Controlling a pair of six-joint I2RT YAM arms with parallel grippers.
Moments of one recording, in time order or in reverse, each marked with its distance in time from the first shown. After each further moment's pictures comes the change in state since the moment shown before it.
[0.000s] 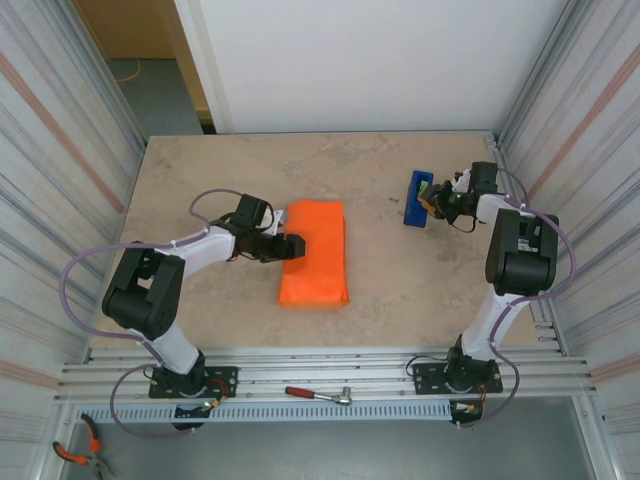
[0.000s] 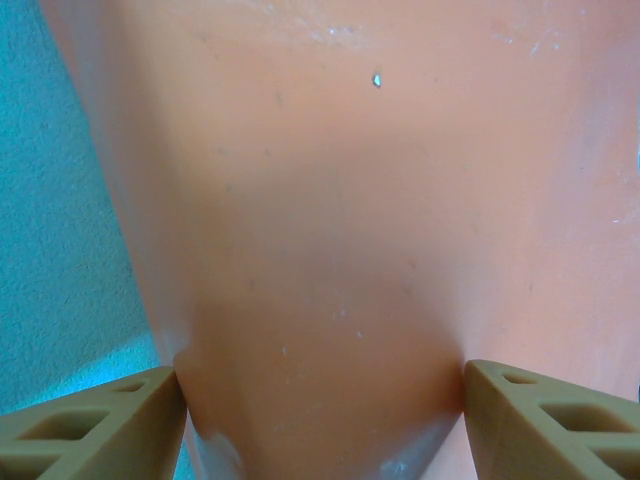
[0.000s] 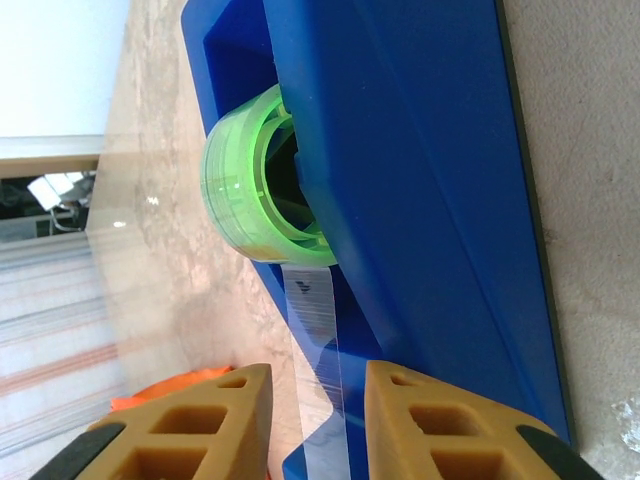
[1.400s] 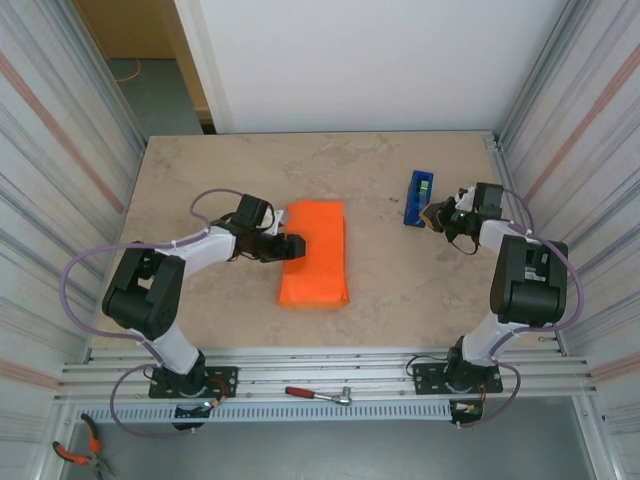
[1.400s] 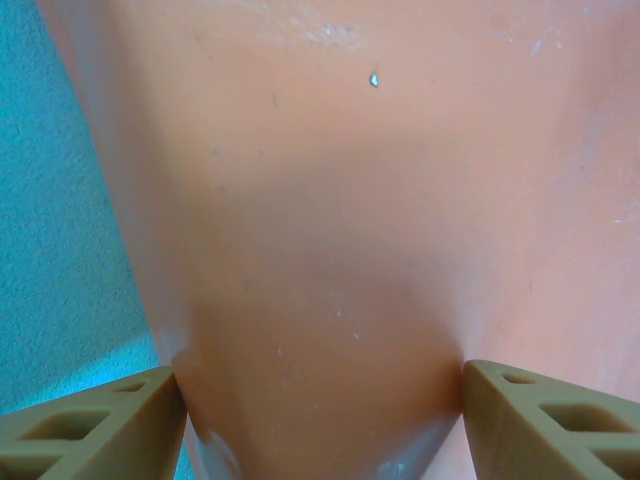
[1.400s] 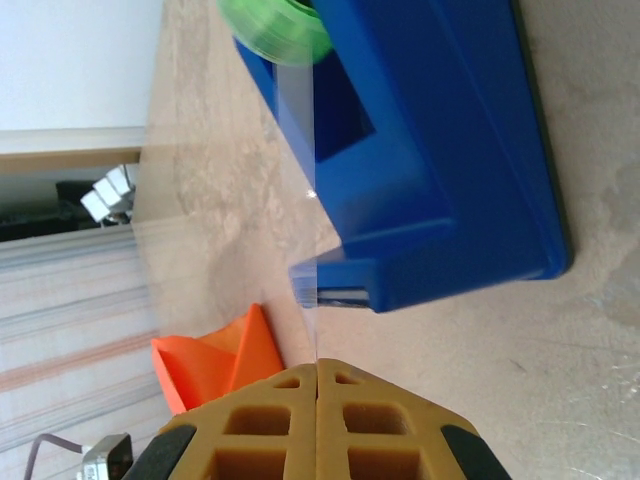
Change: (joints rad) left arm -0.006 0.002 0.002 -0.001 -0.007 0.000; right arm -0.012 -0.232 -0.306 0.159 -0.041 0.114
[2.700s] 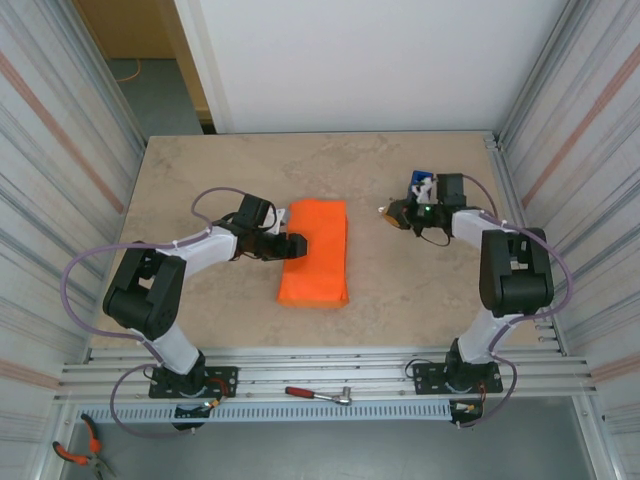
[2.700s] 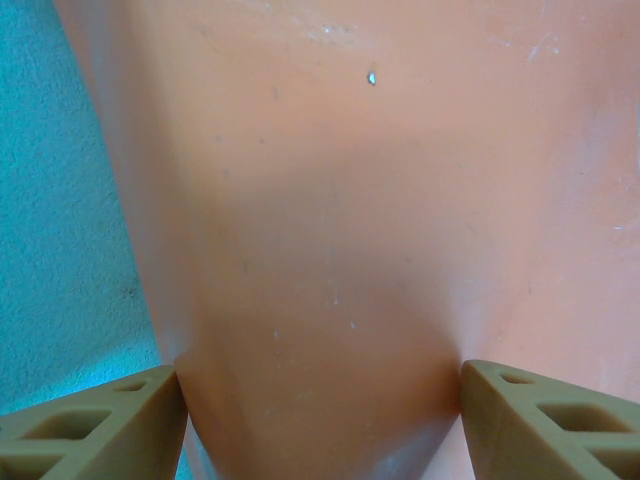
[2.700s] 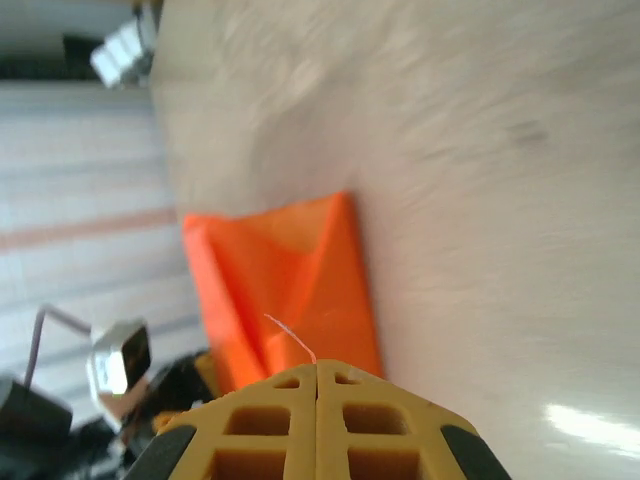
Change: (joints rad) left arm -0.013 0.001 0.003 0.021 -0.024 0.001; right arm 0.256 0.060 0.118 -0.055 -0.104 -0.032
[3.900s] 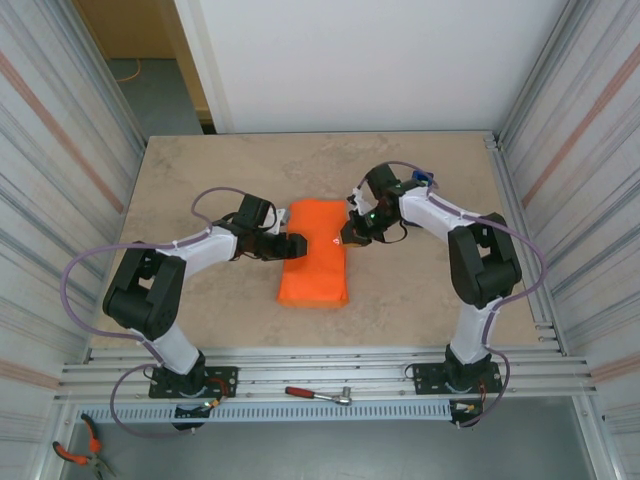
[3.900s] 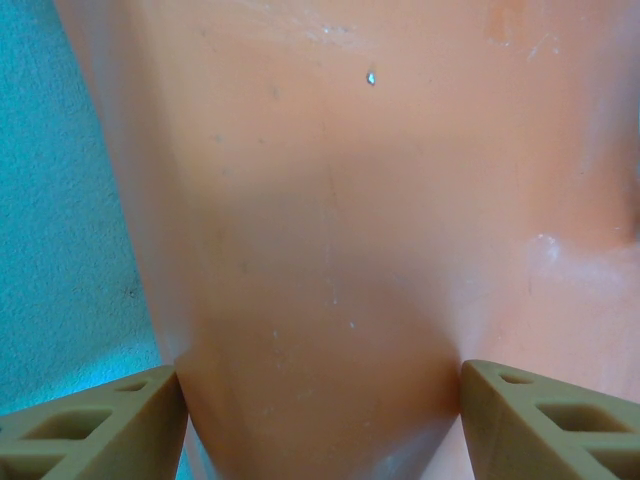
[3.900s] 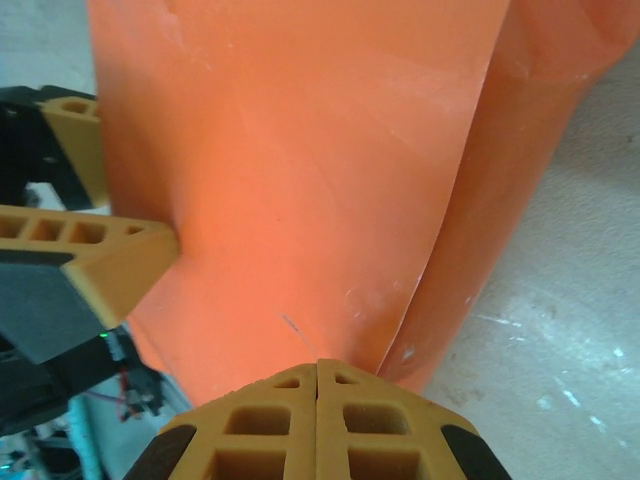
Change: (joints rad) left arm -0.001 -0.001 0.000 0.000 -0.003 0.000; right arm 0.354 0.149 0.364 -0.655 0.195 -0.444
